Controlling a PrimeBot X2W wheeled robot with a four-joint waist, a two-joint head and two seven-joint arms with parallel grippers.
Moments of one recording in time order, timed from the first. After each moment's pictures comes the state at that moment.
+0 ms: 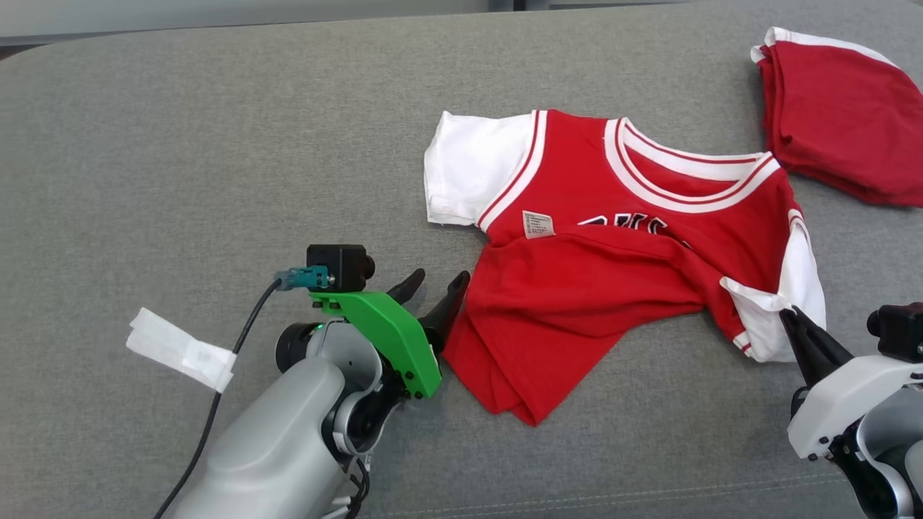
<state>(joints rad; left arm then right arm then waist) -0.54 0.08 -0.81 0.43 -1.04 0.07 0.04 0.09 -0.41 0.18 -0.07 0.49 -0.08 0.18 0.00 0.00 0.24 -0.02</state>
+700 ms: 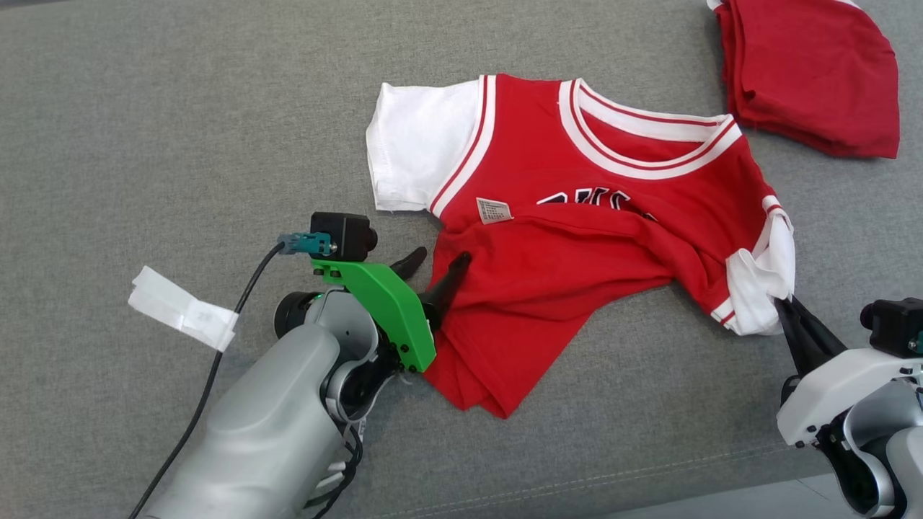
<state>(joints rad) -0.64 0.05 -0.82 0.57 -1.04 -0.01 0.08 0.03 -0.37 0.19 0.02 0.48 -0.07 0.08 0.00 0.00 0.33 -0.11</state>
